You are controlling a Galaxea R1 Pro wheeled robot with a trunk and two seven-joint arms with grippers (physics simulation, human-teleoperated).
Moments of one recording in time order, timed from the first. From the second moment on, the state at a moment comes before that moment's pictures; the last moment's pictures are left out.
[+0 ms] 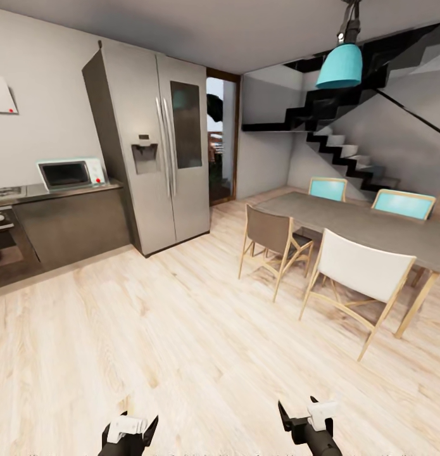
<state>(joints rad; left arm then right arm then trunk) -0.01 0.06 0.00 -0.96 0.10 -0.15 -0.26 -0.02 -0.01 -0.02 -1.02 0.01 -0.20 0.16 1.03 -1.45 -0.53</state>
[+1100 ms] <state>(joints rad) -0.01 0.06 0.00 -0.96 0.10 -0.15 -0.24 -0.02 -0.01 -0.01 -1.02 0.01 -0.20 0.16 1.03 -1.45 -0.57</state>
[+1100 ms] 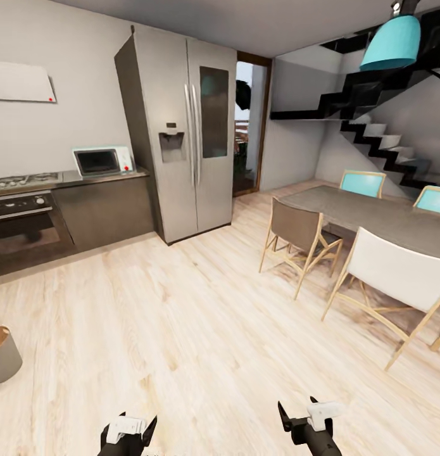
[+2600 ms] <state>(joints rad) -0.01 0.07 0.01 -0.97 0.11 -0.15 -0.24 -0.02 -0.01 -0.01 -1.00 0.01 -0.20 0.16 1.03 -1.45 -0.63</state>
